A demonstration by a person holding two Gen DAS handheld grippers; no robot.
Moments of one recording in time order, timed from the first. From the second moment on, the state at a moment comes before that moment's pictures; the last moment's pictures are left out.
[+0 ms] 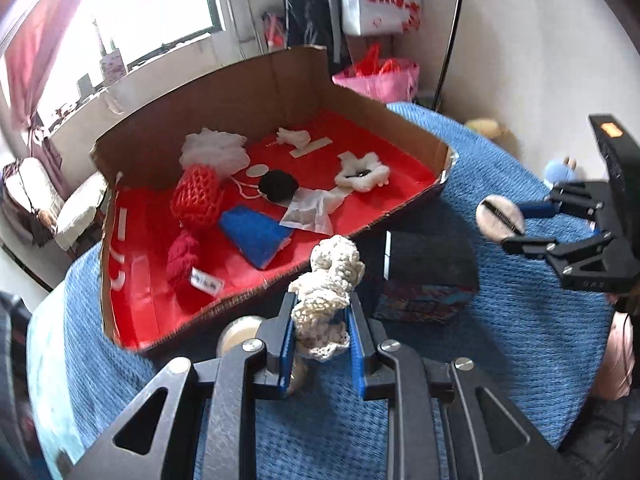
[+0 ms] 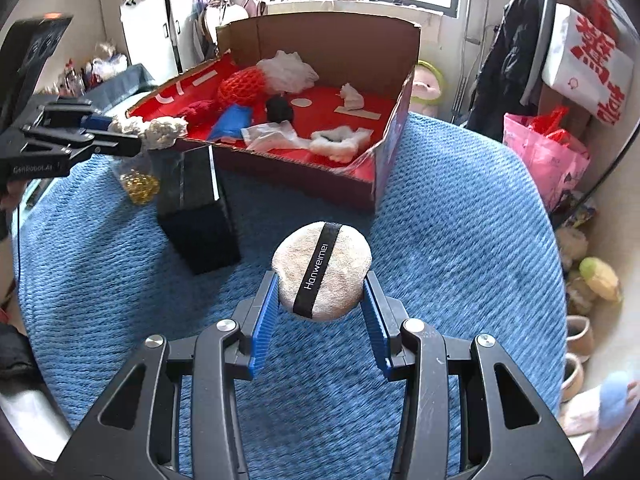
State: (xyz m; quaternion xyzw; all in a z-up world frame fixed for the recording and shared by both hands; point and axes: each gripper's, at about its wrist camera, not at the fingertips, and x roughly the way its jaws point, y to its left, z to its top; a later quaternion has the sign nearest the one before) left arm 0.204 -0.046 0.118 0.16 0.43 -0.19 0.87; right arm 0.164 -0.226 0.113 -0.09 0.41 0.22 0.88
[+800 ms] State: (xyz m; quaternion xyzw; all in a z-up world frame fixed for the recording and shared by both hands) left arm 0.351 -0.079 0.138 0.15 0.48 -0.21 0.84; right arm 0.294 -0.162 0.159 -0.14 0.42 0.26 0.86
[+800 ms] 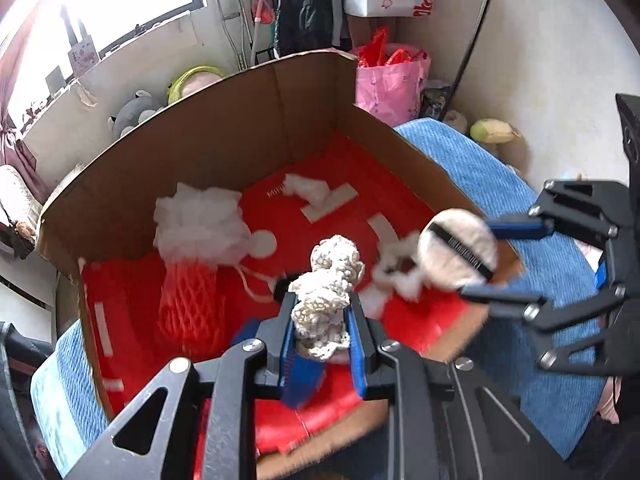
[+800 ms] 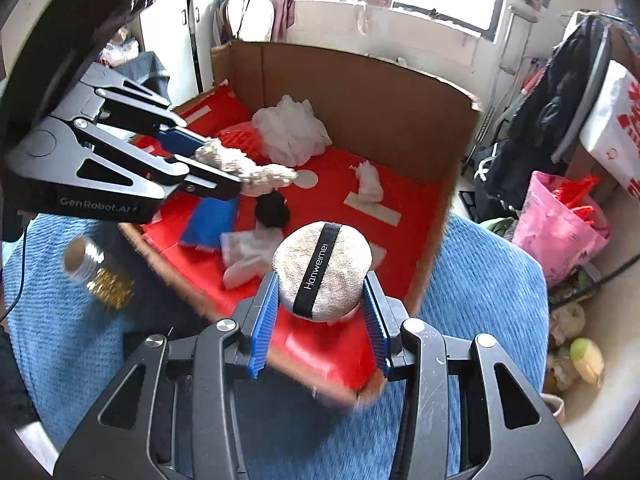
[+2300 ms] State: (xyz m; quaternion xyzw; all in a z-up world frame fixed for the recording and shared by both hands) left arm 0.460 -0.077 0.076 0.08 0.55 -0.21 0.81; right arm 0.402 -0.089 0.096 -0.27 0.53 0.25 0.77
